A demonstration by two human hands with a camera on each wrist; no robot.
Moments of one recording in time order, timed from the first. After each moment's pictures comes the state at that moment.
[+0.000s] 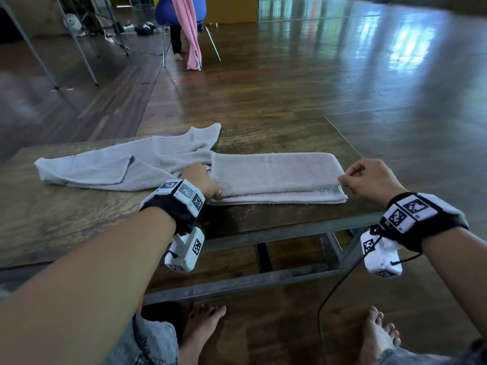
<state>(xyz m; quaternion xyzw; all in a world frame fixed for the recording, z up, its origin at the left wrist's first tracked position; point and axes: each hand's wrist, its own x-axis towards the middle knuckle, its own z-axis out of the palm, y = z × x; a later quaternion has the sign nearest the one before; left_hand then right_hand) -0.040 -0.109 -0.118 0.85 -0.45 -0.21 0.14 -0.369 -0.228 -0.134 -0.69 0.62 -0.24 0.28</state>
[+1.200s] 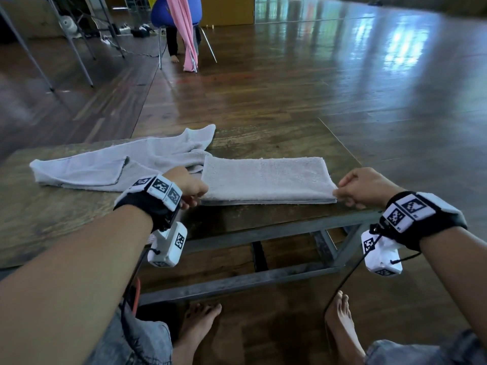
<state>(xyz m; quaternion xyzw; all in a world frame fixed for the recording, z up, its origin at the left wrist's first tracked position) -0.030 -0.097 -0.101 0.85 -0.38 -0.33 0.14 -0.389 -0.239 -0.144 -0.68 0.62 -0.14 0.38</state>
